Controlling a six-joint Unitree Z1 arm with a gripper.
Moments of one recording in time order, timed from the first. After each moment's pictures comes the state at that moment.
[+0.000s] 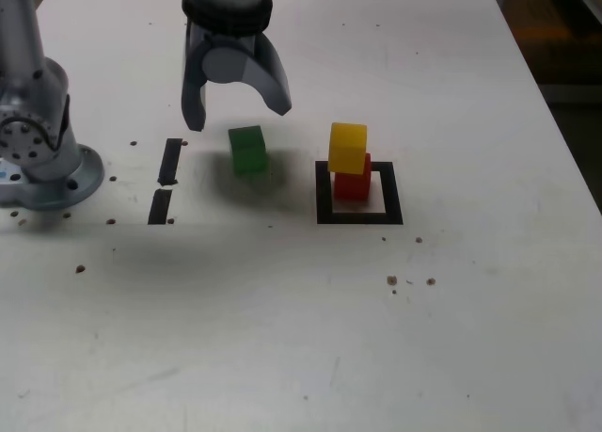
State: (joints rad) arm 0.16 1.70 -1.09 1.20 0.03 0.05
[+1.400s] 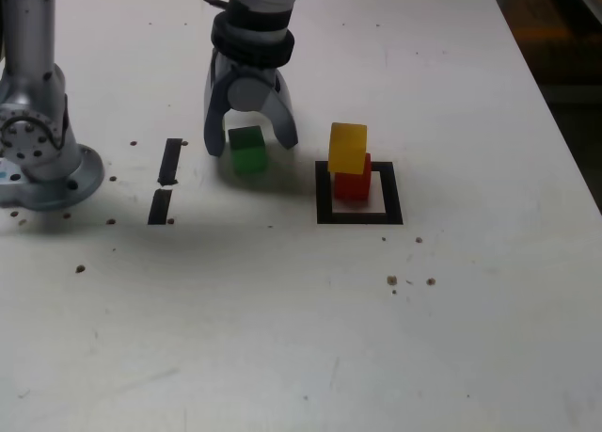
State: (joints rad) arm 0.22 1.85 -1.06 1.06 -0.02 0.13
